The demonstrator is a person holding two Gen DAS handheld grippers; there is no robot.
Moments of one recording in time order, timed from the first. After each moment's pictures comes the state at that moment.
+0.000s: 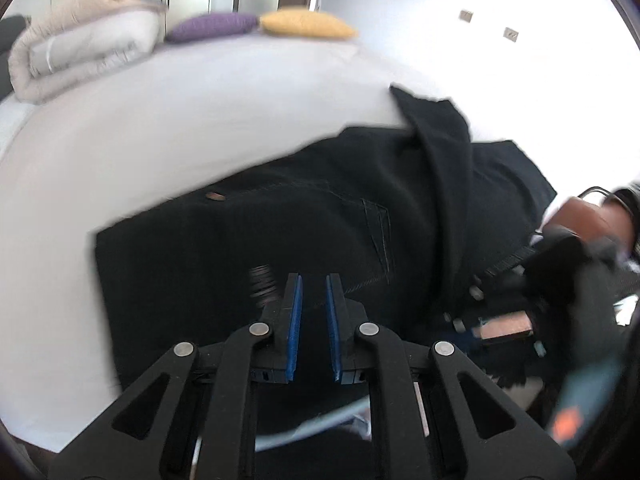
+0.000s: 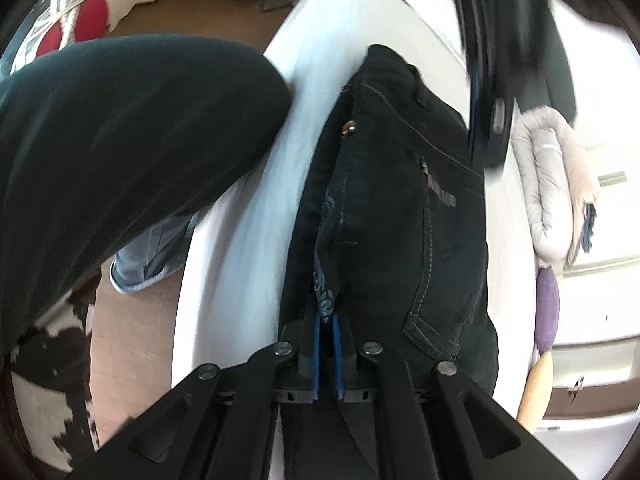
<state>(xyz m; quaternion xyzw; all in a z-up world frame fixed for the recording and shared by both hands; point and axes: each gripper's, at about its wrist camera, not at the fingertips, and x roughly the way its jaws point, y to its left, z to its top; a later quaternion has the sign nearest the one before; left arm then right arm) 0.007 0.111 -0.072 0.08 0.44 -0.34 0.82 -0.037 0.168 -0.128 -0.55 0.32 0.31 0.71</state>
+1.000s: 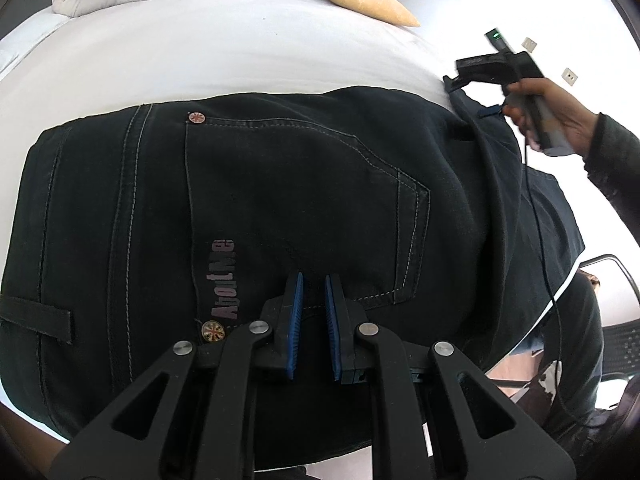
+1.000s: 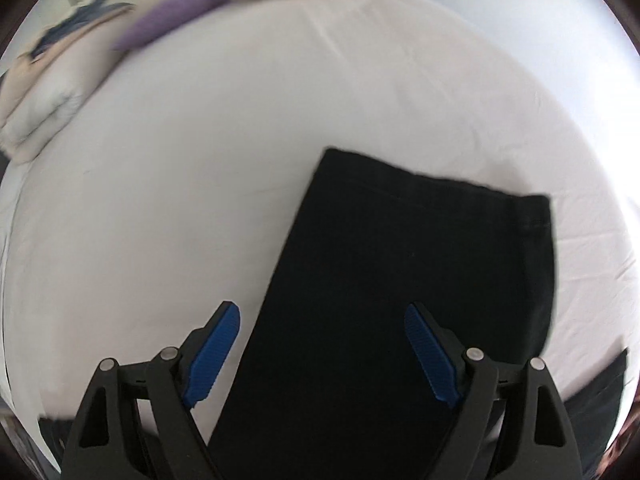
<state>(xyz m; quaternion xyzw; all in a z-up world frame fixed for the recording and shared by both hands) 0.009 0.109 -0.125 -0.02 0.49 -0.28 0.83 0.252 -0.222 -0.087 0.20 0.55 -0.20 0.79</state>
